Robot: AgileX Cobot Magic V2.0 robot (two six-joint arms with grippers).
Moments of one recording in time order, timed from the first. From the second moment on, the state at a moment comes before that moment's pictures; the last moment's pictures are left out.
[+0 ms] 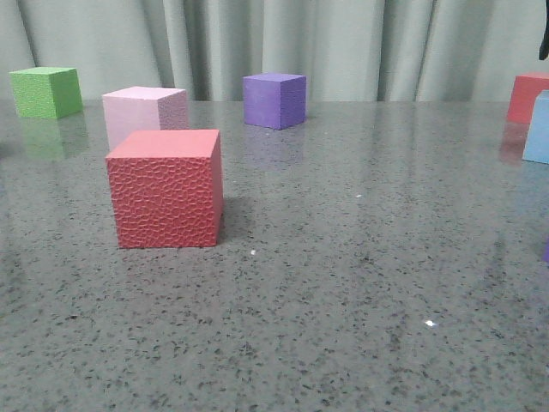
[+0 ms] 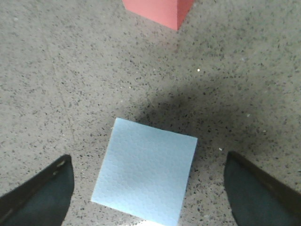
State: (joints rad) left arm -0.08 0.67 -0.83 -0.21 0.96 0.08; right arm -0.02 1.61 -1.41 -0.09 0.85 0.47
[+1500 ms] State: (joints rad) left arm -0.08 0.67 -0.83 -0.21 0.96 0.08; right arm 0.01 1.77 -1.53 -0.04 0.99 0.47
